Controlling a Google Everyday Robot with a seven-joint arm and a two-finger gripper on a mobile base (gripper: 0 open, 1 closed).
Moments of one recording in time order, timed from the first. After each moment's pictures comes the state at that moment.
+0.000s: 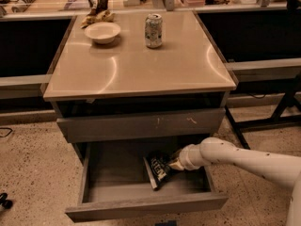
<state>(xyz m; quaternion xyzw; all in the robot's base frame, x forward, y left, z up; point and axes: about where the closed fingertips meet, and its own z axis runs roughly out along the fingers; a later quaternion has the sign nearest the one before) 0.580 -0.107 0.420 -0.52 0.79 0.14 0.29</state>
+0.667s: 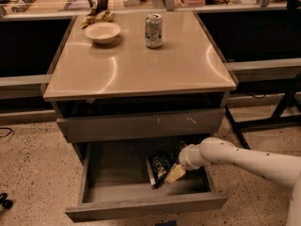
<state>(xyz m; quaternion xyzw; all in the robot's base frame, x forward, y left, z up) 0.580 -0.107 0.420 -0.52 0.79 0.14 0.29</state>
